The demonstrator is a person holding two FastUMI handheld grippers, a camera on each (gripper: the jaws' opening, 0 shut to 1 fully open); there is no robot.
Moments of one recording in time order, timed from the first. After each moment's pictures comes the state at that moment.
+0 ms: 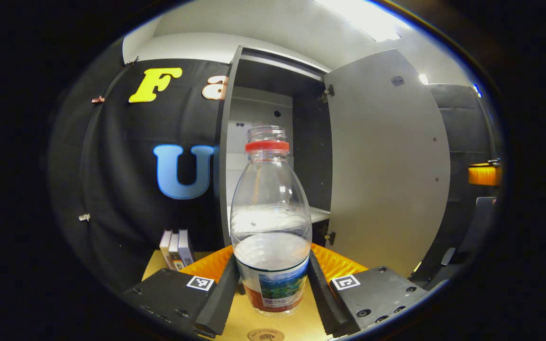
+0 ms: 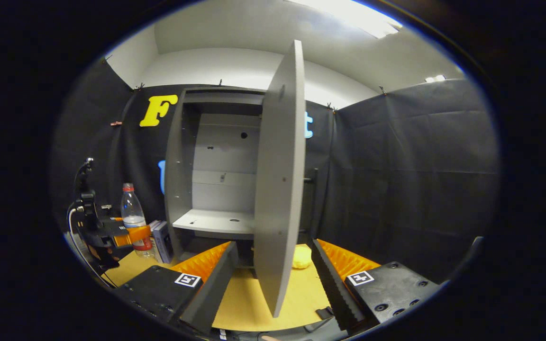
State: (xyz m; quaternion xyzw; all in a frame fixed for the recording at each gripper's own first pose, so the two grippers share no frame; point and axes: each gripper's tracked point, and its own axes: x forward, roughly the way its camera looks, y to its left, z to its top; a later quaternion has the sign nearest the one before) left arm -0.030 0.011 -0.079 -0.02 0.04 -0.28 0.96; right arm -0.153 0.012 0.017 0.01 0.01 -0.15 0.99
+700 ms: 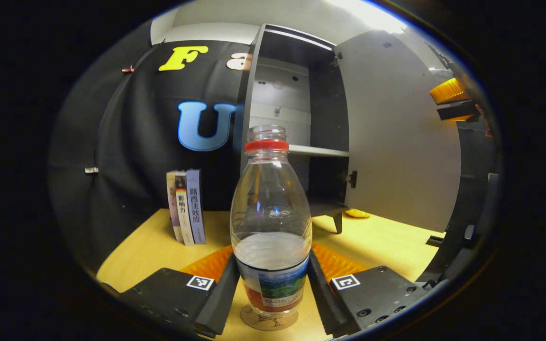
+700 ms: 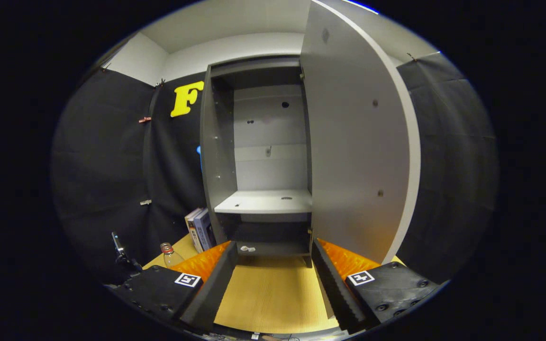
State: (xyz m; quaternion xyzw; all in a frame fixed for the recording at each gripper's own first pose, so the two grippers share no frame) left arm -0.032 0.020 -0.296 -0.03 0.06 -0.23 0.97; right arm -0.058 0.062 -0.094 0.08 0.10 -0.03 0.99
